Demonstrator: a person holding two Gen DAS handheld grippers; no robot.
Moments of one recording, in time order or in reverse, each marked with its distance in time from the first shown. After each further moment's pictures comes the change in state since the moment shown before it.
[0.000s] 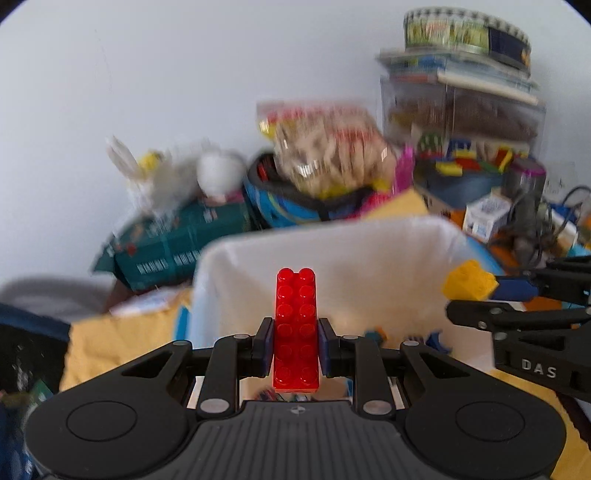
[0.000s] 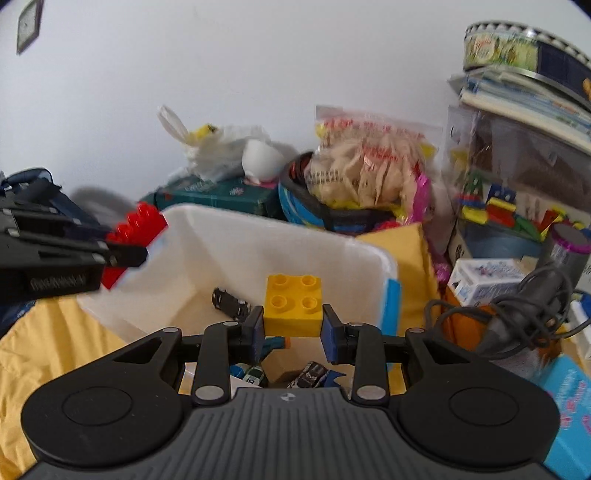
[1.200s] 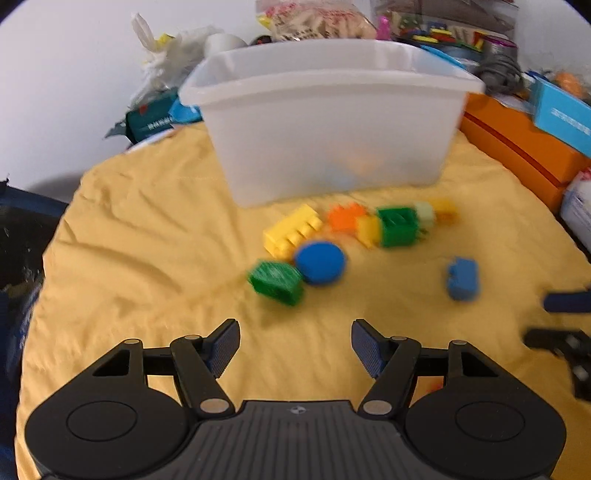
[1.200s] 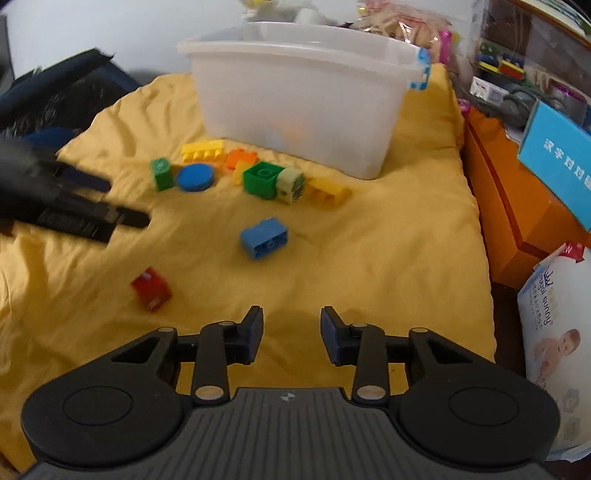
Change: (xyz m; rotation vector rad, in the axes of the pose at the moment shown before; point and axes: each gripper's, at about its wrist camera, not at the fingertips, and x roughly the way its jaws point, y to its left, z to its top) left arm -0.043 -0.023 -0.165 0.001 0.198 0.045; right arm -0.080 0.039 -0.173 -0.099 0.249 0.059
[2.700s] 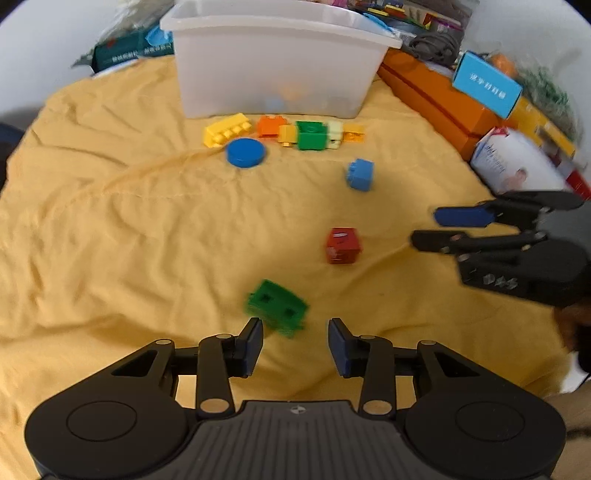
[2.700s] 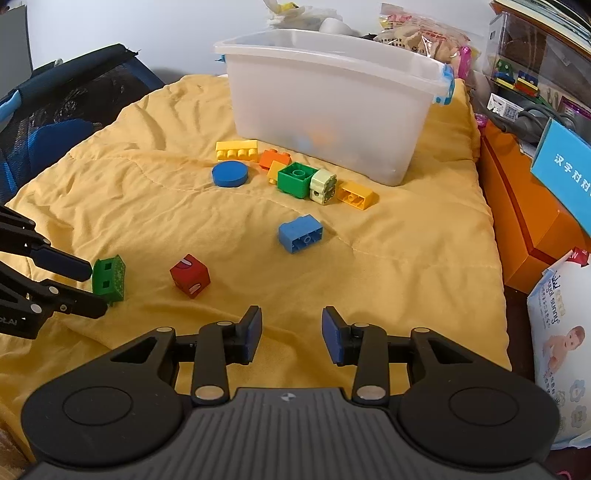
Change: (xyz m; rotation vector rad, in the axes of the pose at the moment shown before) left arm -0.066 -0.015 -0.074 -0.079 0.153 -0.270; right arm -0.011 0.022 -0.016 -0.031 -0.020 0.027
